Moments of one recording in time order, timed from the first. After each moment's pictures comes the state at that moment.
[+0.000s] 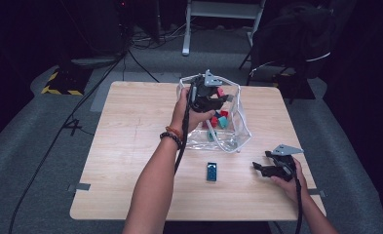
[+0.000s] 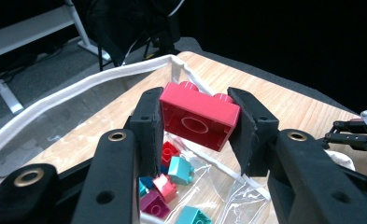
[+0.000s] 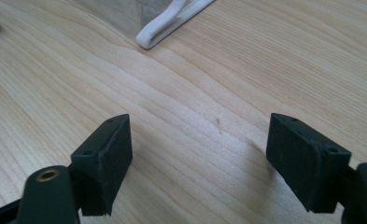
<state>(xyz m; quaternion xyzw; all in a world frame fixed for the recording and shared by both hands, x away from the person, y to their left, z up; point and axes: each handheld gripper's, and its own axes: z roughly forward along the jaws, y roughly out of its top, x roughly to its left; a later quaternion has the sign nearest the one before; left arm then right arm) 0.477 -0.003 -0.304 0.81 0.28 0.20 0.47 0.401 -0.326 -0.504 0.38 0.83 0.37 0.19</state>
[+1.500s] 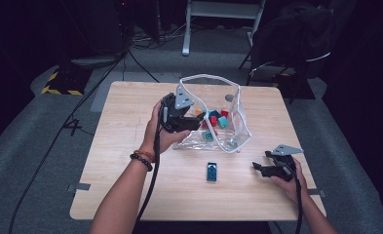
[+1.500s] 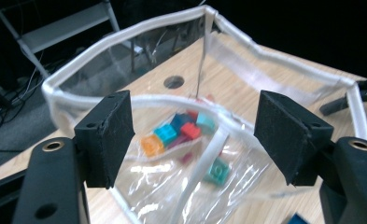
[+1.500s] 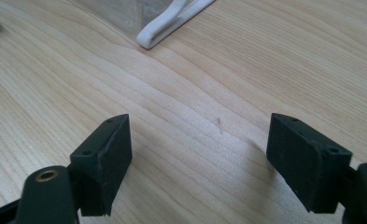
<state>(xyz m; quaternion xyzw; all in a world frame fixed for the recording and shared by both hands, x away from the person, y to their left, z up) 0.416 0.073 -0.322 0.80 0.31 0.25 0.45 0.400 -0.326 -0.504 0.38 0.83 0.37 0.19</state>
